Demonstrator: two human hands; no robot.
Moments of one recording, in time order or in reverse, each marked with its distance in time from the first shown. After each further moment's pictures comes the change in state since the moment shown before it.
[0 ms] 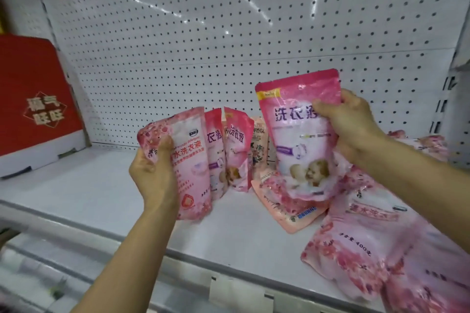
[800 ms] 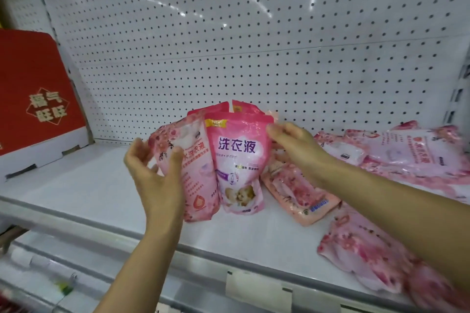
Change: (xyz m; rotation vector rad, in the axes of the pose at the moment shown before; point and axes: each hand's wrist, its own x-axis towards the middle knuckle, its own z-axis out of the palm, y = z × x) left_hand -0.011 -0.001 -0.029 0.326 0.007 0.120; right_hand -0.015 0.071 0.054 -0.305 -0.341 0.095
